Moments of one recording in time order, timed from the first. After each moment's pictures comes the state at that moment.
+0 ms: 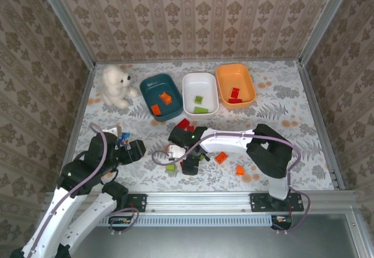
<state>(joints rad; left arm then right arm) -0.56 0.47 0.81 -1.13 -0.05 -0.71 1.03 1.90 1.25 -0.72 -0.01 -0.43</state>
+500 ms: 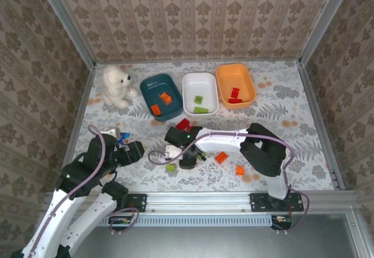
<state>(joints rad) -0.56 0.46 0.81 -1.15 -0.06 -0.72 1.03 1.95 1.31 -0.72 -0.02 -0.41</state>
